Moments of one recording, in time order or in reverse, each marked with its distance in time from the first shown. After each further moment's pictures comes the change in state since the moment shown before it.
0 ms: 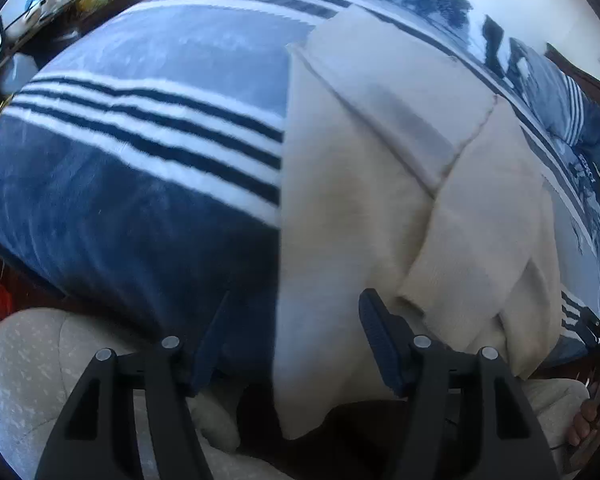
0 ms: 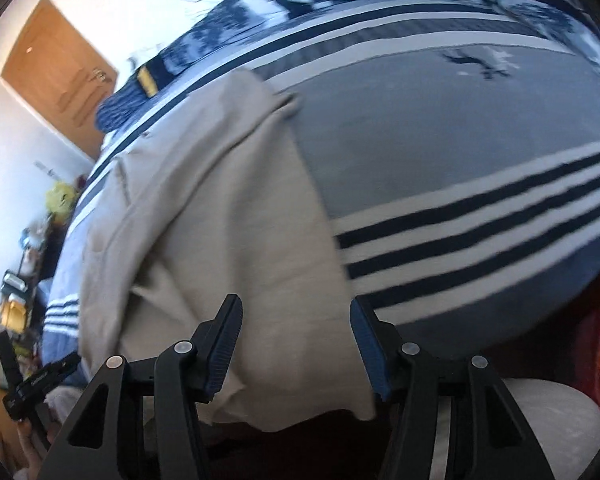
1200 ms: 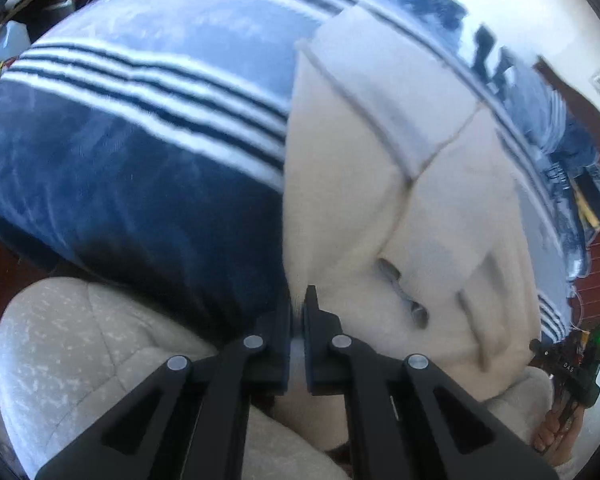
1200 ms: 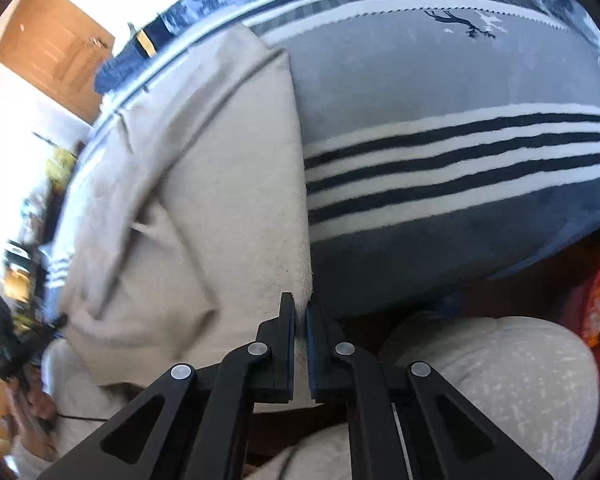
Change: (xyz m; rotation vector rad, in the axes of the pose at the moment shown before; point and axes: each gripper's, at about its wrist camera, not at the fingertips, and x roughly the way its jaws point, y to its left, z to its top) left arm -0.025 0.031 -0.012 -0.042 0.088 -0.095; right arm -0.022 -0.008 -0.032 -0.053 0.193 -0.021
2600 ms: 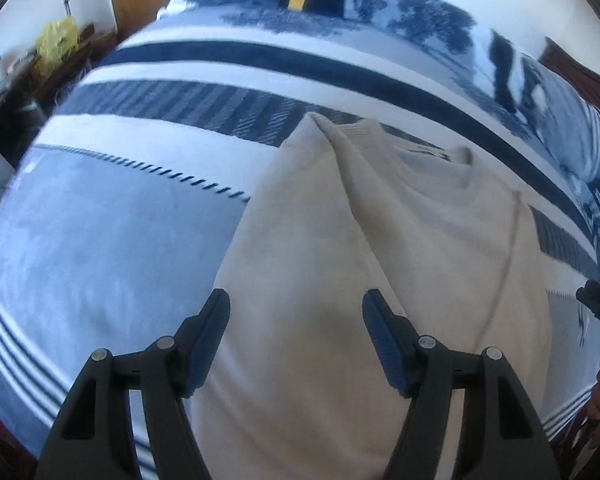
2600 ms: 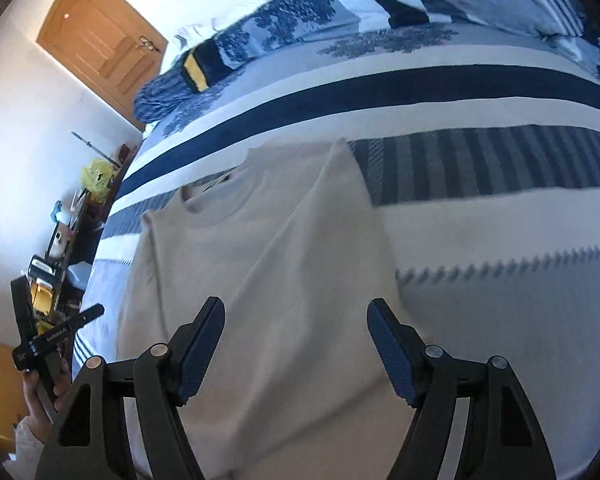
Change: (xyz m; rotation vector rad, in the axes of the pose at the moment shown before) left arm 0.078 -0.117 0.283 0.135 -0.102 0.129; right arm 0.092 0.115 0.324 -0.148 -0.071 0.192
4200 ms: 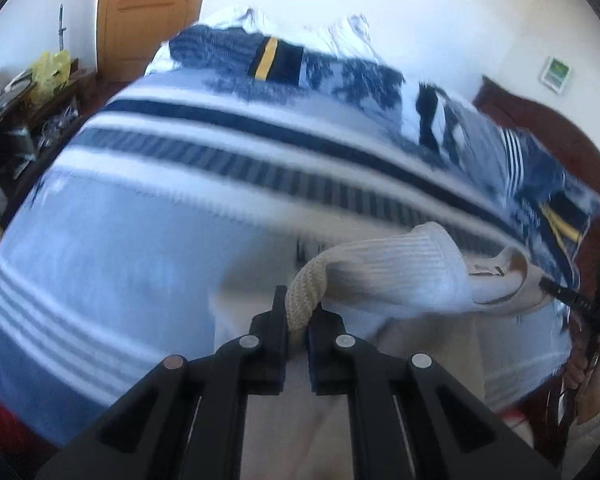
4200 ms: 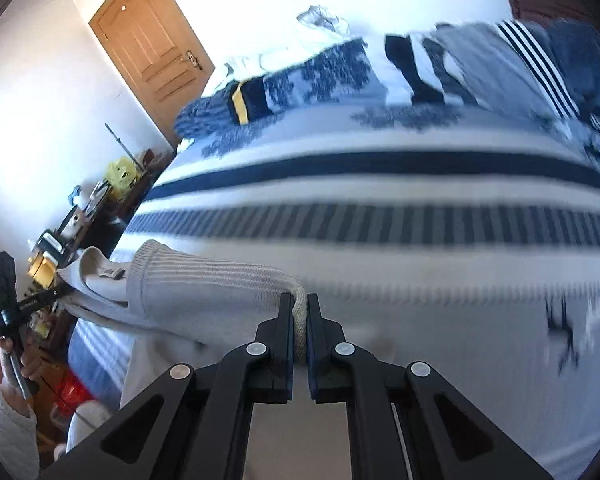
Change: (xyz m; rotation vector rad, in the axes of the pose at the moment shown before) left arm -0.167 0.012 -0.104 0.050 -0.203 -0.166; right arm -0.139 0.033 -0.074 -0.169 -0.156 -0.011
